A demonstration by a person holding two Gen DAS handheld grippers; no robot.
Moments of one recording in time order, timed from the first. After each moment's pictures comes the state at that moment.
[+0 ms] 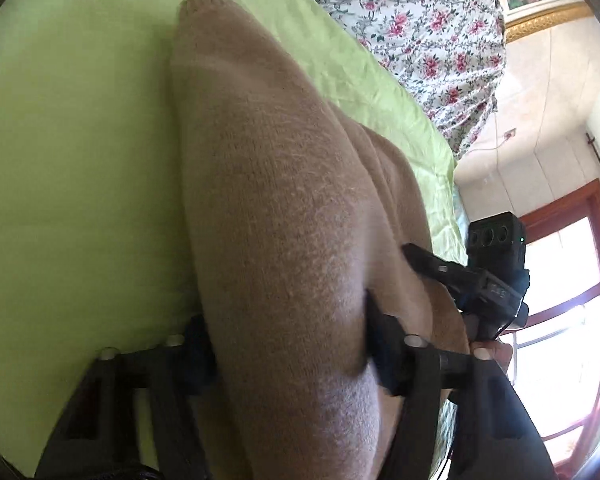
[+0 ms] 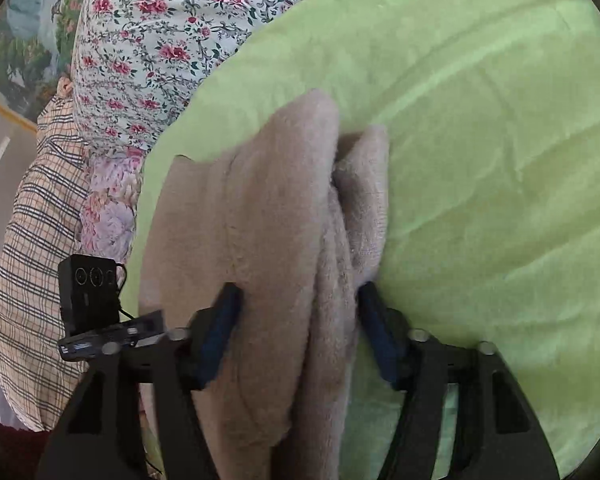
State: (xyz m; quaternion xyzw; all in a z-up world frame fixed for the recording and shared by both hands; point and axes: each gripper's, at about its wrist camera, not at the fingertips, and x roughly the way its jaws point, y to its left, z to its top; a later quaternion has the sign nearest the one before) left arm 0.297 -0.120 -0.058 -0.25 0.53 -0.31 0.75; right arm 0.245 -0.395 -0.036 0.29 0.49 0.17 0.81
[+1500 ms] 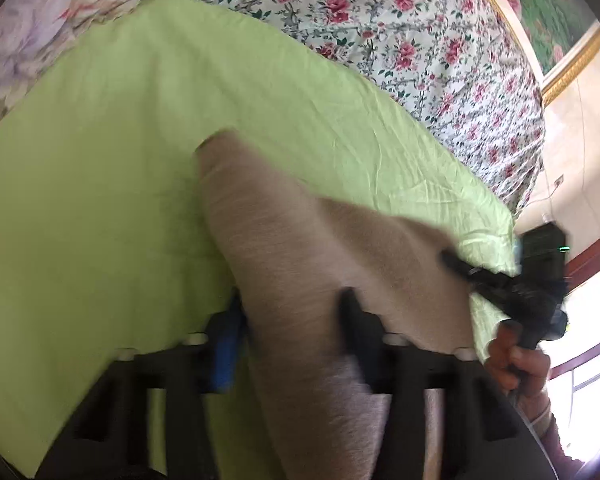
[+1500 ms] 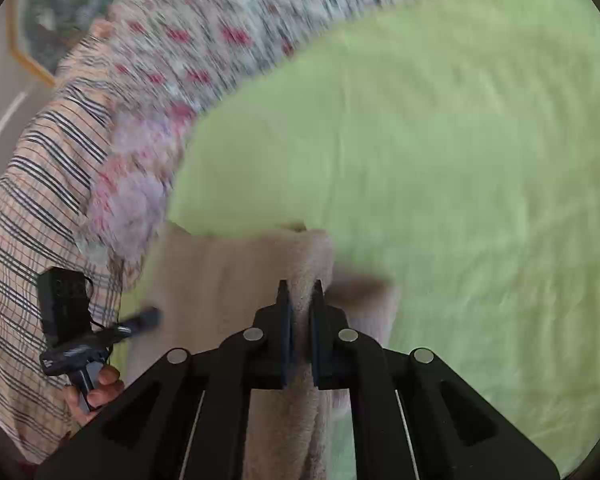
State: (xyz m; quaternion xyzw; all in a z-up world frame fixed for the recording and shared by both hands) left arm 0.254 0.106 -0.013 -0.21 0.47 -0.16 0.84; right arm 0.257 -0.199 0.018 0.23 0.41 0.19 0.86
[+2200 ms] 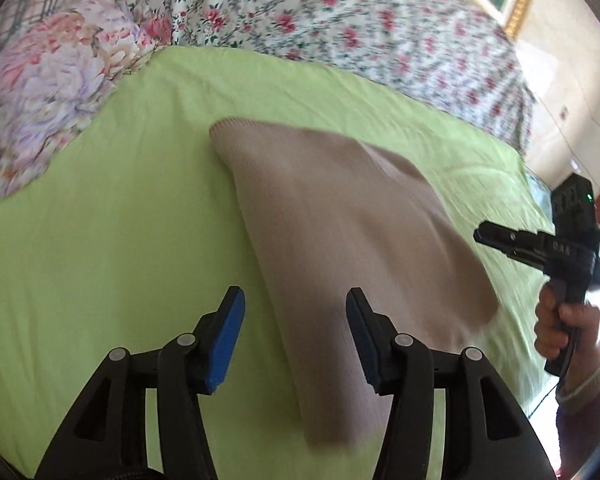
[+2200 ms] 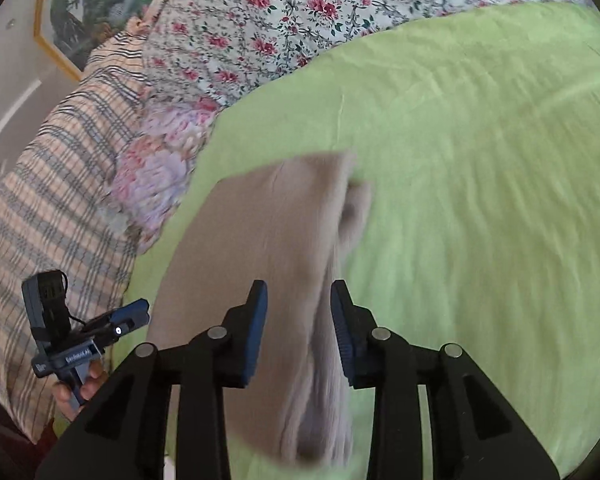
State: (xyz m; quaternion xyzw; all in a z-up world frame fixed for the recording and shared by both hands) left arm 0.072 0.075 0.023 -0.09 0.43 -0.13 0.89; right arm 0.110 -0.201 0.020 0.22 0.42 0.19 0.86
